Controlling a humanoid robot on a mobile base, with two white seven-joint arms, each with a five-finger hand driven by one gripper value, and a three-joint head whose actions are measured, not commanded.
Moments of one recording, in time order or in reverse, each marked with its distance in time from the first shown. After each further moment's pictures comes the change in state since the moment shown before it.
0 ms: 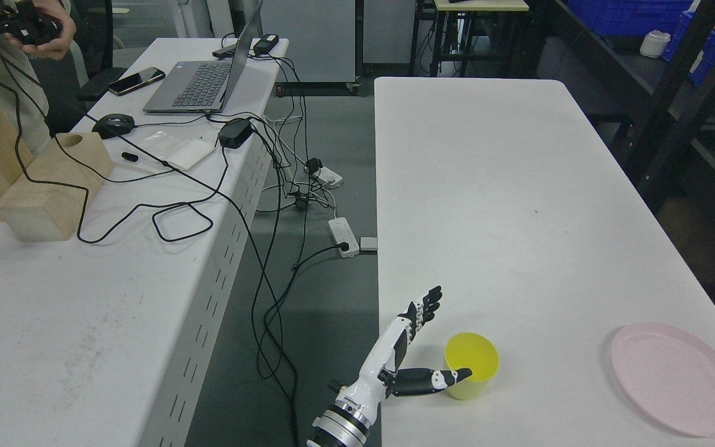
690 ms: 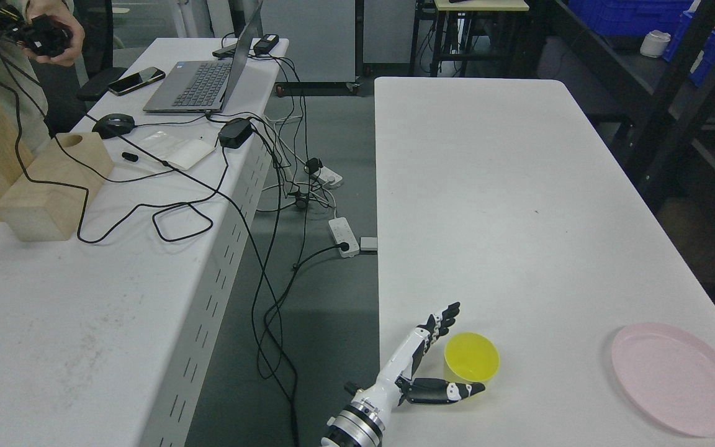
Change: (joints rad) left arm -0.060 0.000 -0.063 0.095 -0.002 0.036 -0.001; right arm 0.000 0.000 0.000 0.000 0.000 0.000 0.000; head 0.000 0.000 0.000
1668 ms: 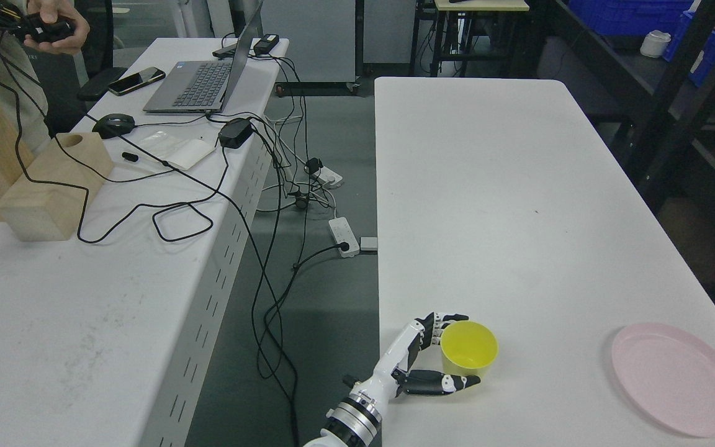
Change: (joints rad) left arm -0.051 0.000 -0.008 0.100 0.069 -0.129 -0.001; right arm 0.000 0.000 0.000 0.000 0.000 0.000 0.000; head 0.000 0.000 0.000
